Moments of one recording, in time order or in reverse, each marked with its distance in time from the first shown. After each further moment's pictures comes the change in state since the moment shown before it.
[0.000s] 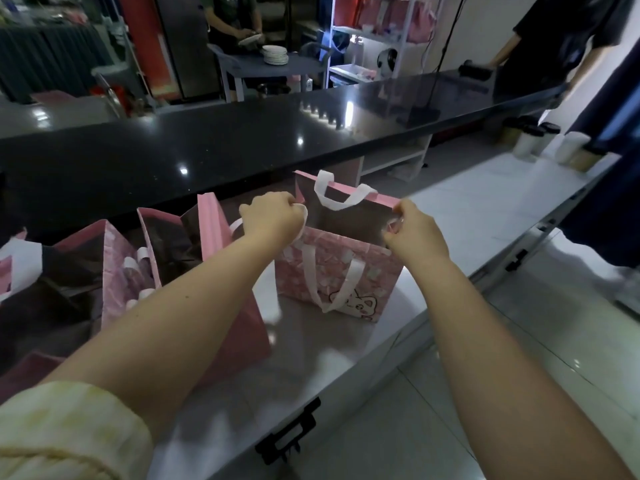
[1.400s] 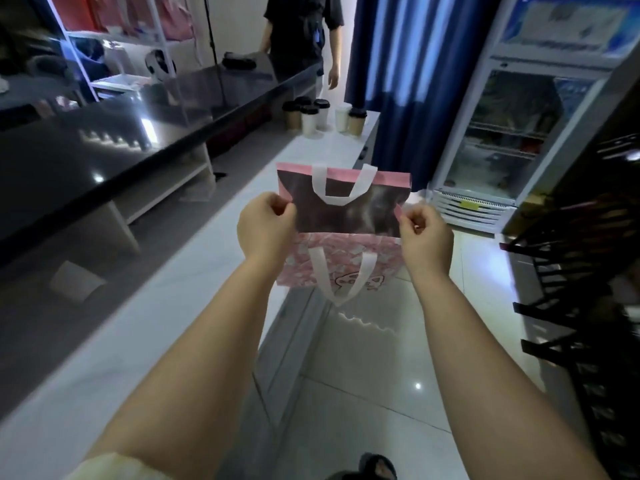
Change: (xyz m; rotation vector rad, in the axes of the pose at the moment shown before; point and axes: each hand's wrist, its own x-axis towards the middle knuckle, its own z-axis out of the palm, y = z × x) left_hand -0.004 0.345 0.191 -0.647 -0.133 0.266; right_hand -0.011 0.308 -0.153 0.228 0.813 0.449
